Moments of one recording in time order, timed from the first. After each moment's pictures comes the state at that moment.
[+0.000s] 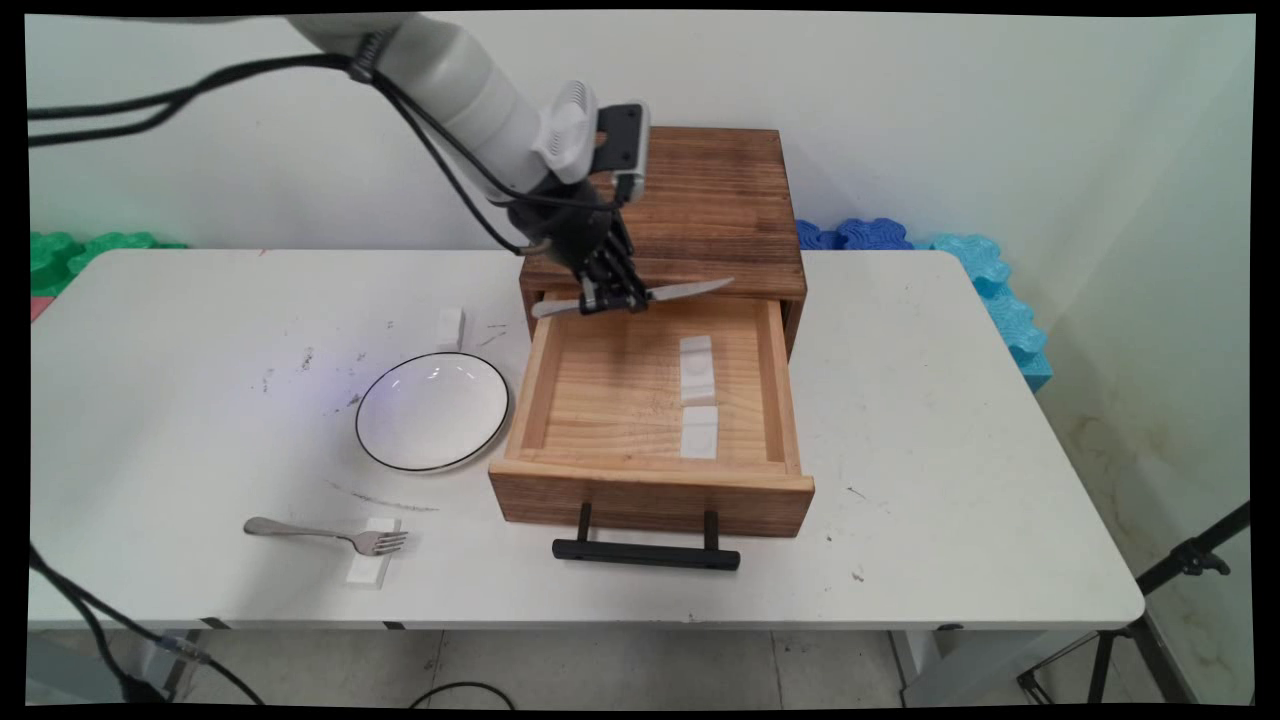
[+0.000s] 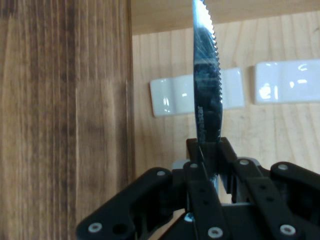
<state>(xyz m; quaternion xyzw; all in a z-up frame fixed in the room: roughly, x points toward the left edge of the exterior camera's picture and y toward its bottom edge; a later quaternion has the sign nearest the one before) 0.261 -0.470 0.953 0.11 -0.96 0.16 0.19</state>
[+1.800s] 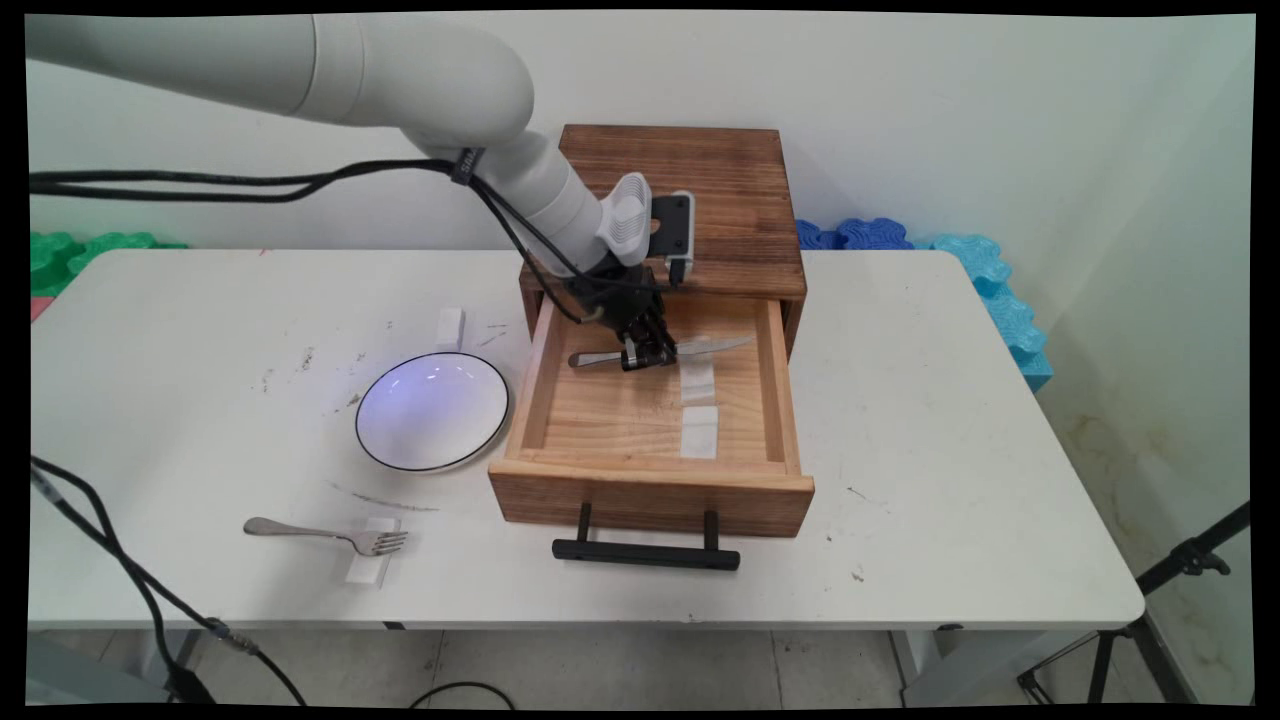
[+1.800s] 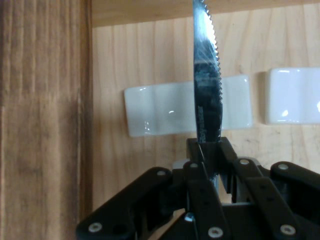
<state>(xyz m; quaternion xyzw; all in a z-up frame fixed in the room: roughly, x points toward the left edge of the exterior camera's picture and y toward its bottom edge) 0.229 -0.491 0.871 0.12 -0.97 0.14 0.17</state>
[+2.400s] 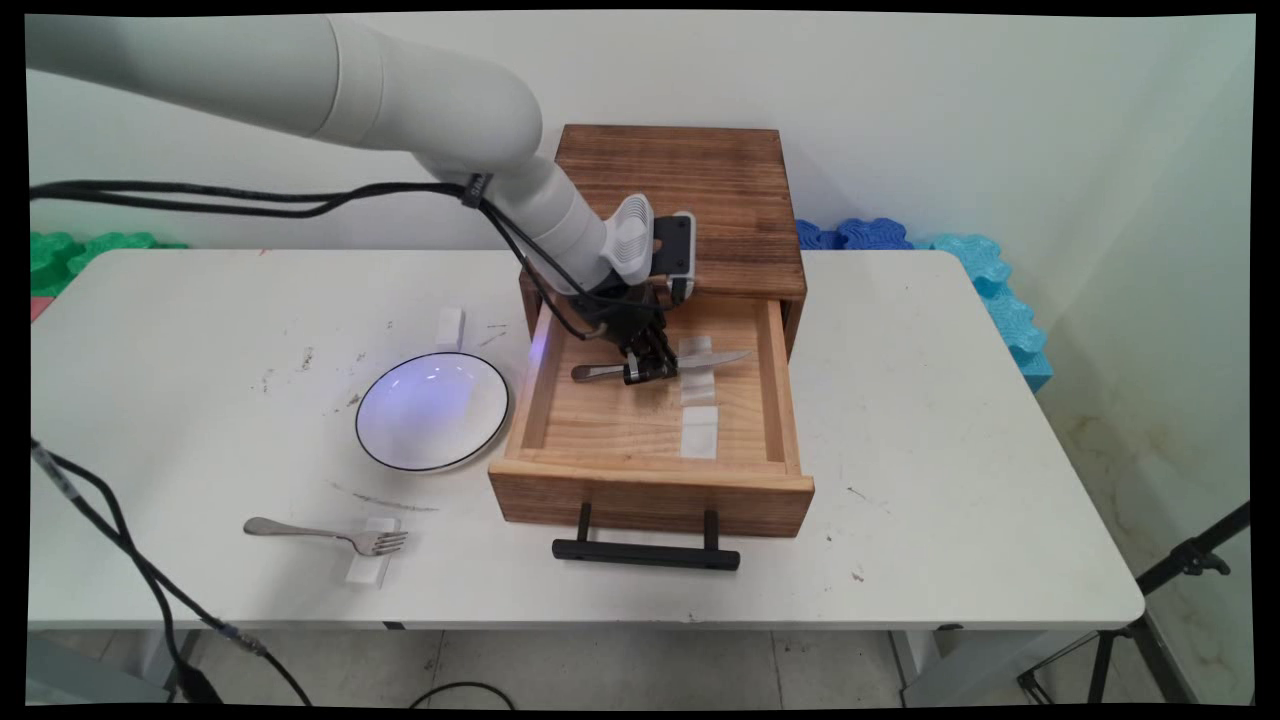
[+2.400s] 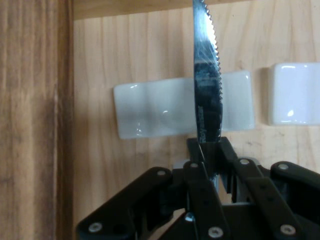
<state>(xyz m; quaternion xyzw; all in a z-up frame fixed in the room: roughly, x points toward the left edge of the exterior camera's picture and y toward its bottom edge) 0.228 -0.494 0.850 0.12 -0.97 0.14 0.17</state>
